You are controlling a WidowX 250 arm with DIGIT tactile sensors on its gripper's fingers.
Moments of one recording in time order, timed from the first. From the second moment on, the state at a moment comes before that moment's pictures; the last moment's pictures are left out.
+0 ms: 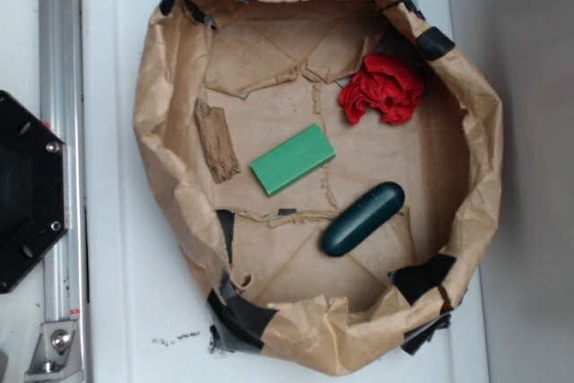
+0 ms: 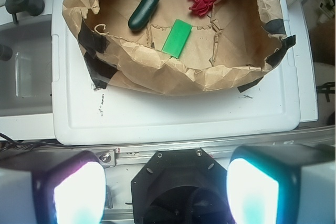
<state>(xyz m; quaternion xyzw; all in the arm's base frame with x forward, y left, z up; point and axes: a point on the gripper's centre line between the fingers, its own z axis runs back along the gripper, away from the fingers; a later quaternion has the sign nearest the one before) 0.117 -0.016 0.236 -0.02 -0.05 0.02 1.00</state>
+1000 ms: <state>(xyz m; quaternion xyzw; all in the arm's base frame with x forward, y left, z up) 0.260 -0.002 0.131 -0.06 -0.07 0.13 0.99</state>
